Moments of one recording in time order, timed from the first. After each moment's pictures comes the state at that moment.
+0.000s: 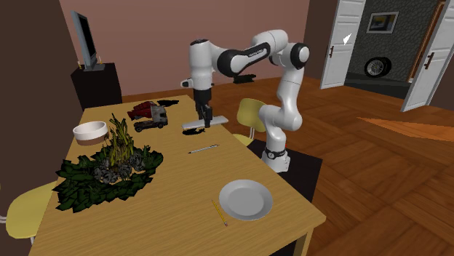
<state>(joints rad) -0.21 -0.38 -0.26 -2.16 -0.11 1.77 0.08</state>
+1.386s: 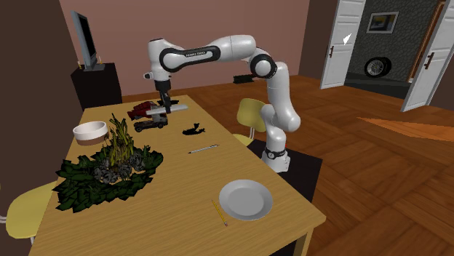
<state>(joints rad) -0.42 0.20 -0.58 -1.55 0.10 1.71 -0.49</state>
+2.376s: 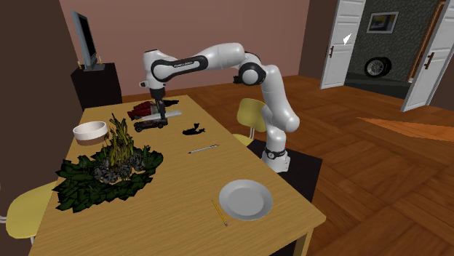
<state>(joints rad) -0.51 0.37 -0.59 -1.46 0.20 1.77 -0.60</state>
